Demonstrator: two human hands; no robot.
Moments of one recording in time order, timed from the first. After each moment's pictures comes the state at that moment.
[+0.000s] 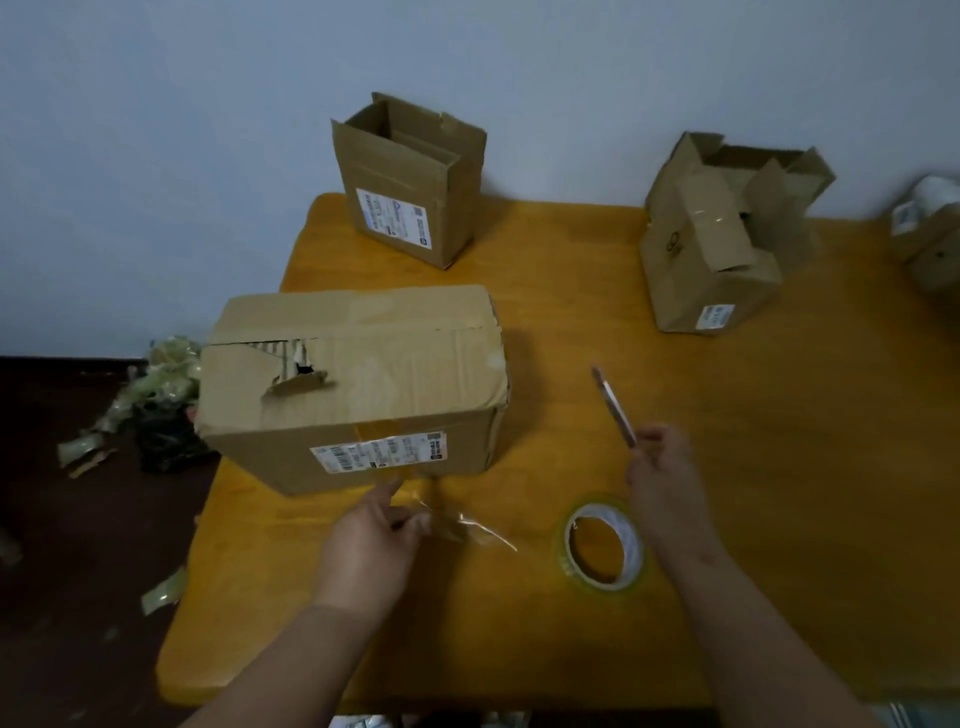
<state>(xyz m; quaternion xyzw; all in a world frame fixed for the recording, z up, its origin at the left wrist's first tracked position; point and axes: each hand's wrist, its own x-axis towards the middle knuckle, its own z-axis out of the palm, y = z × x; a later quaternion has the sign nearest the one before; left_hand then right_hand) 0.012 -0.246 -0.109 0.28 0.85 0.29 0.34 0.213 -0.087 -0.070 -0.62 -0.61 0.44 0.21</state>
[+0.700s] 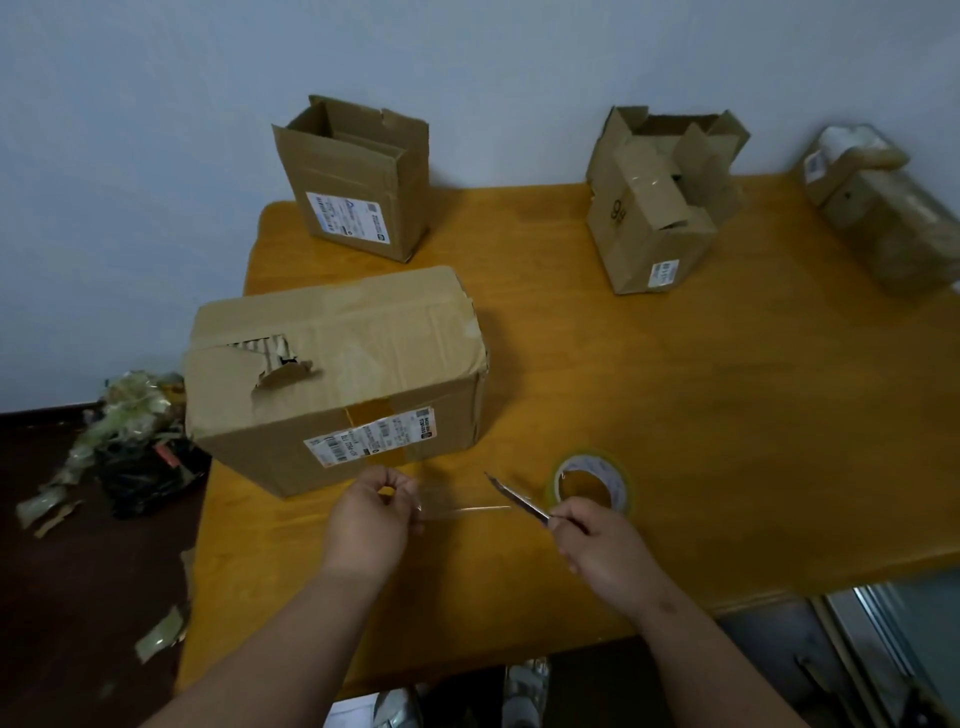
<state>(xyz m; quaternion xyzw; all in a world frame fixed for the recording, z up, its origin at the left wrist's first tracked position) 0.008 -0.250 -0.097 0.23 0.81 0.36 0.41 0.222 -0.183 -0.095 -0.57 -0.64 0.52 0.03</state>
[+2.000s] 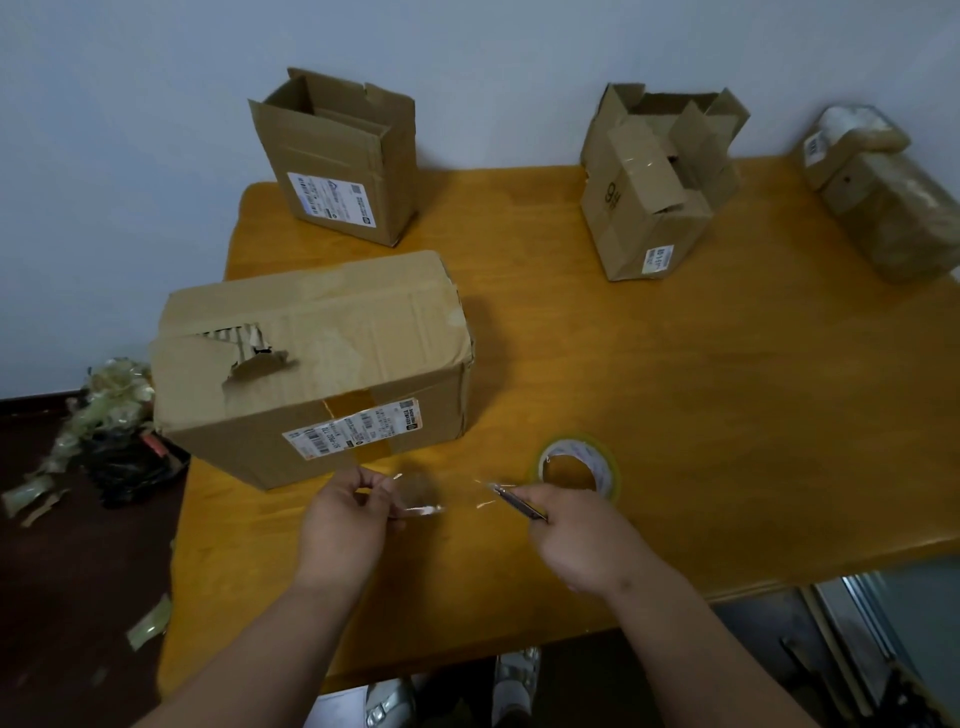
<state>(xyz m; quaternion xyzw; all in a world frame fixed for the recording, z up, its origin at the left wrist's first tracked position) 0.009 -0.255 -0.104 0.22 0.82 0.37 0.38 0.210 -0.169 -0.082 -0.50 -0.74 0.44 -0.10</state>
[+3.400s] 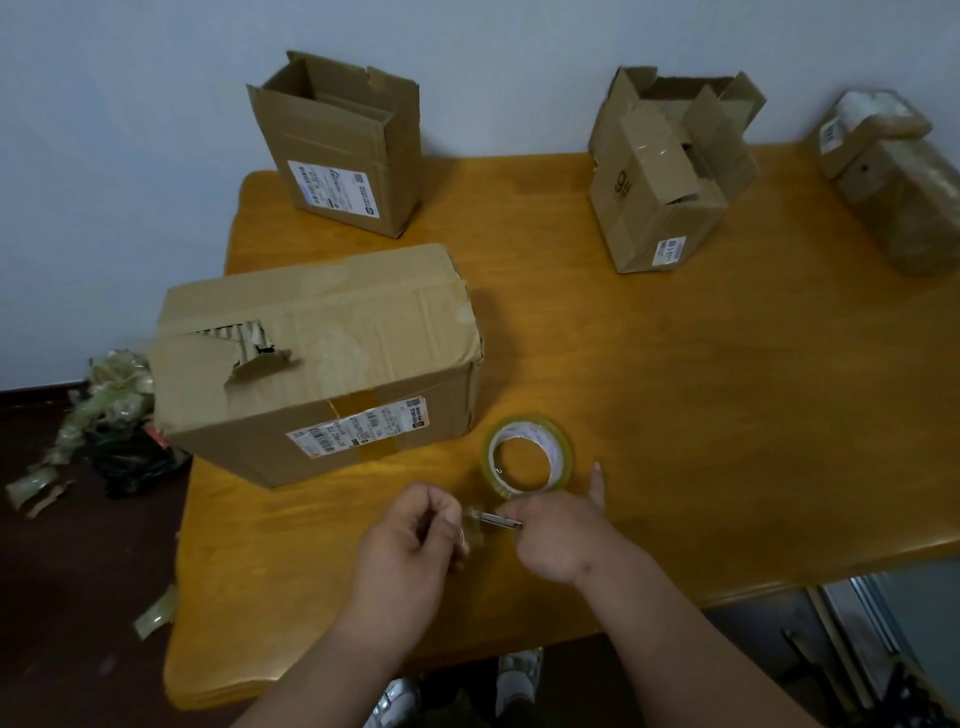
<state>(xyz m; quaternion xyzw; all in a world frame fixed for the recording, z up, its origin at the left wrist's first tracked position) 0.047 -0.270 -0.086 0.32 0.72 0.44 0.43 0.180 -0.160 -0.108 -0.46 -0.80 0.27 -0.29</state>
